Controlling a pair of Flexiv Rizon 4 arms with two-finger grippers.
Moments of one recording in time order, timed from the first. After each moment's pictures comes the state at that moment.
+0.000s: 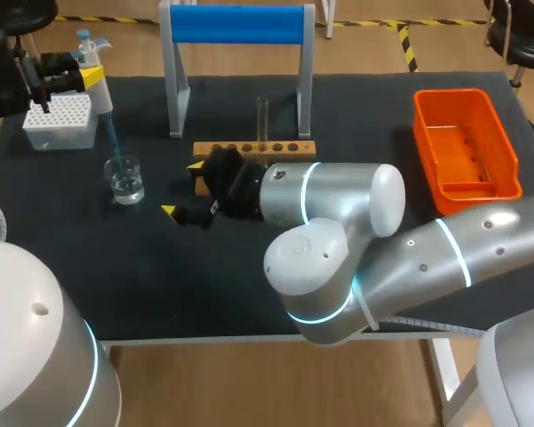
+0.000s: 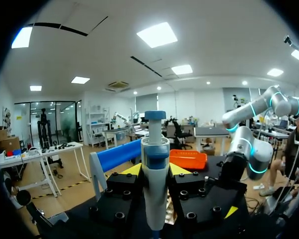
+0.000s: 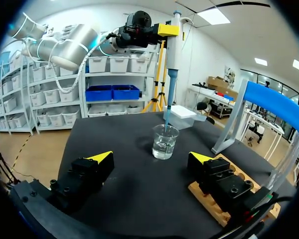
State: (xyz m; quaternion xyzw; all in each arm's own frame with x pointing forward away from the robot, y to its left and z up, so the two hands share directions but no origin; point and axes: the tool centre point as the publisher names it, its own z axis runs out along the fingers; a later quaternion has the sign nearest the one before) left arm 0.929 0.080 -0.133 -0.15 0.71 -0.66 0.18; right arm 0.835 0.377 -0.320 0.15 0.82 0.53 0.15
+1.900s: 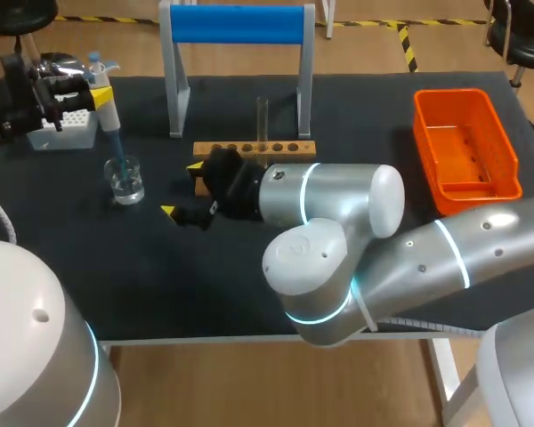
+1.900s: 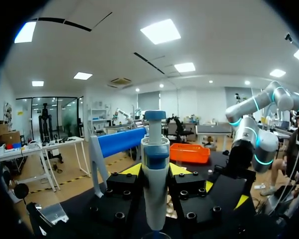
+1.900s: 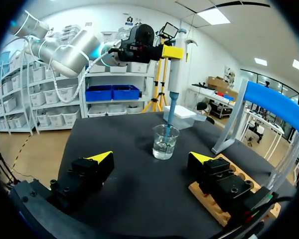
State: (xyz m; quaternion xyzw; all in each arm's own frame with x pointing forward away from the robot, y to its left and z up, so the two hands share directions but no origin) left arm 0.942 0.080 -0.180 -0.17 0.71 -0.66 0.17; right arm 0.834 0.378 -0.321 0.15 0.82 0.53 0.15
